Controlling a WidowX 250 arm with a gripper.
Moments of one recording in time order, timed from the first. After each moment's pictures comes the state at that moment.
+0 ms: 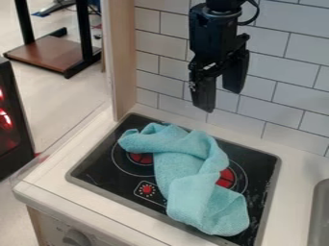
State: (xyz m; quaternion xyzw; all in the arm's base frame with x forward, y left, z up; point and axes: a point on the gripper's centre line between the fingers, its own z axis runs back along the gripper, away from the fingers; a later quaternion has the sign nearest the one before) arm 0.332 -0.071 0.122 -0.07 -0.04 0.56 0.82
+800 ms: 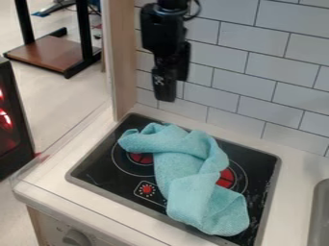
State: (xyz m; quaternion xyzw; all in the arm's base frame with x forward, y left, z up) arm 0.345 0.015 0.112 -0.05 -0.04 0.77 0.63
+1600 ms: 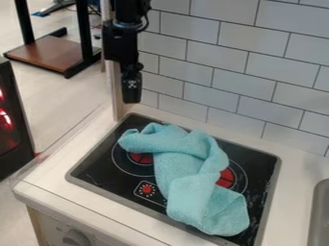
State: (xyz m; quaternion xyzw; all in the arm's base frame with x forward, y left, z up) arm 0.363 0.087 0.072 -0.01 -0.02 0.89 0.46
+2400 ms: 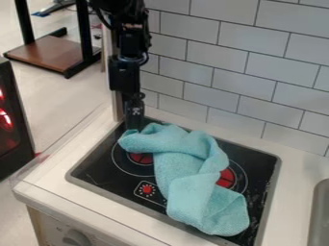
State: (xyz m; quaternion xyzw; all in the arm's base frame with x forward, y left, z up) arm 0.373 0.091 0.013 0.03 0.02 0.90 0.43
